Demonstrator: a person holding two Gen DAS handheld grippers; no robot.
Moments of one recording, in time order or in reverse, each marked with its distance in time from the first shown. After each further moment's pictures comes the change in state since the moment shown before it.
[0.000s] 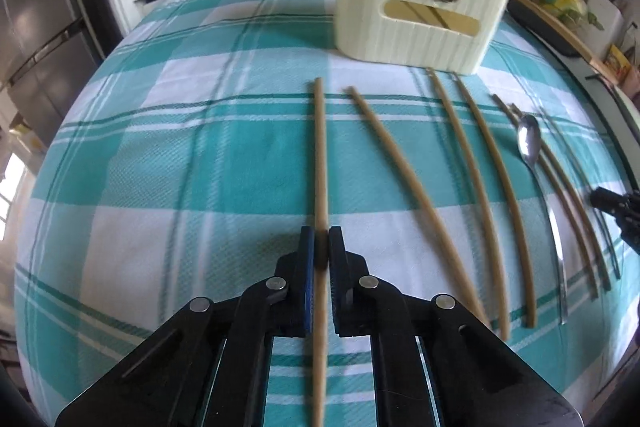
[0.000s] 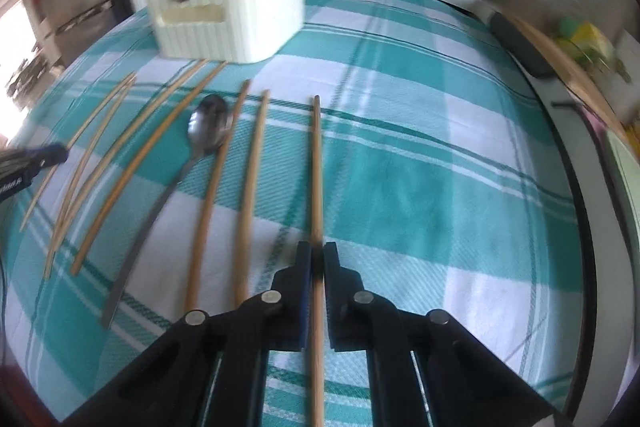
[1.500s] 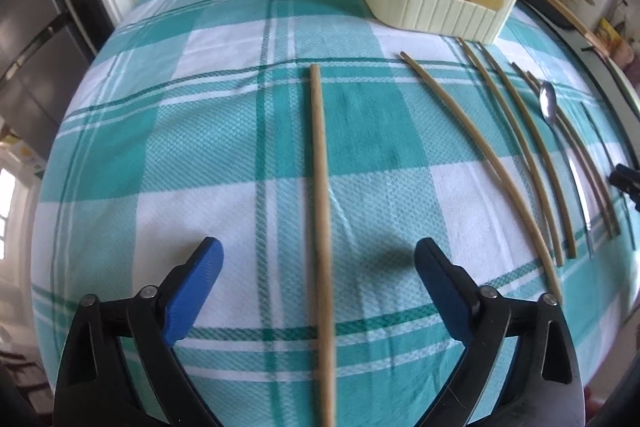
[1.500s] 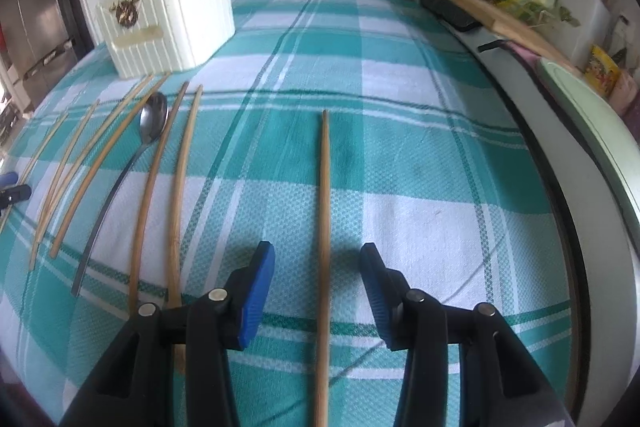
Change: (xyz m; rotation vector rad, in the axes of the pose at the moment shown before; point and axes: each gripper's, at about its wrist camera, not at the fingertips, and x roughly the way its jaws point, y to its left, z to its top) left arm 0.007 0.056 0.001 0.082 0.112 -0.061; right arm -0.014 -0.035 -0.032 0.101 0.016 -0.012
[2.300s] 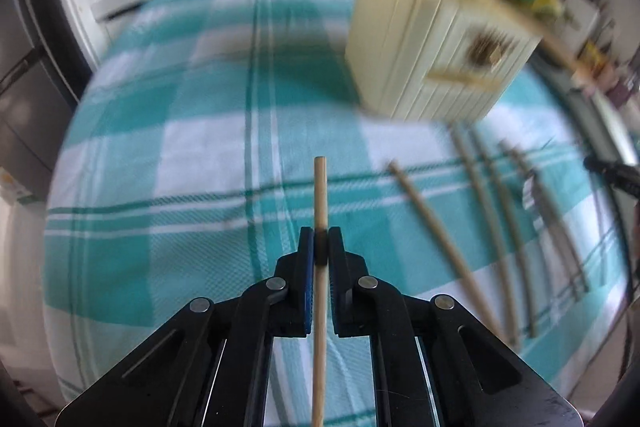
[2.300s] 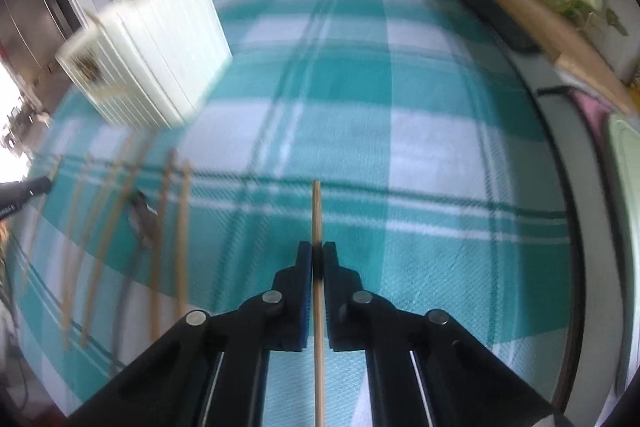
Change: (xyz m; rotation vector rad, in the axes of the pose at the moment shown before) left arm -0.026 0.007 0.074 0.018 -0.110 -0.085; right arm 0.014 -0.008 0.098 0.038 -0.006 0.116
